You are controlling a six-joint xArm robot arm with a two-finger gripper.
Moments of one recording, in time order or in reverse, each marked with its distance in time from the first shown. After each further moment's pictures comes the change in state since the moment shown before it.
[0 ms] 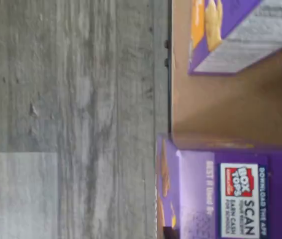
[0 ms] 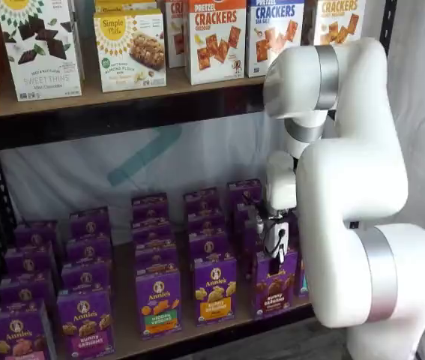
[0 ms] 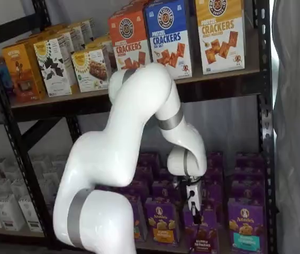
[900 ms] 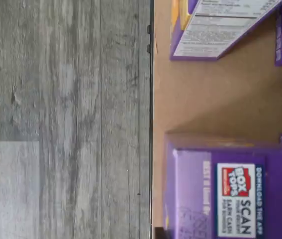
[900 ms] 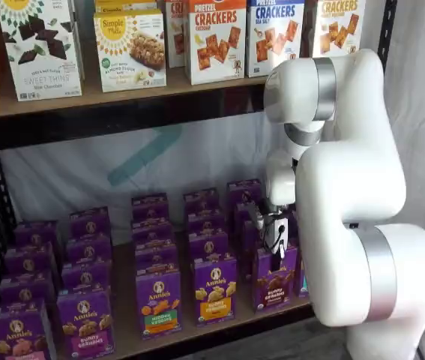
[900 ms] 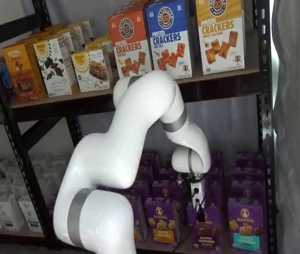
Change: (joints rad) arm -0.016 0.081 -0.144 -0.016 0.070 0.000
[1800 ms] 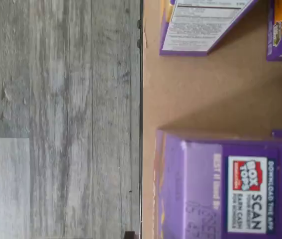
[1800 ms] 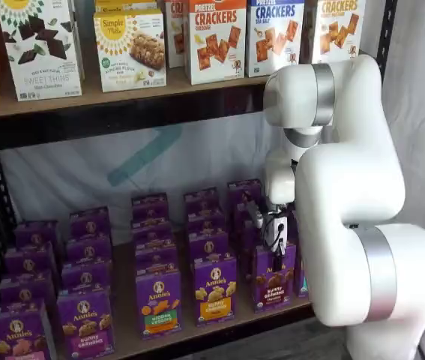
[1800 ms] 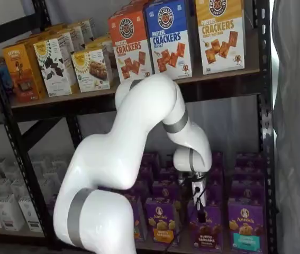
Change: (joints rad) arm -0.002 0.037 -0.066 -0.002 0.032 0.000
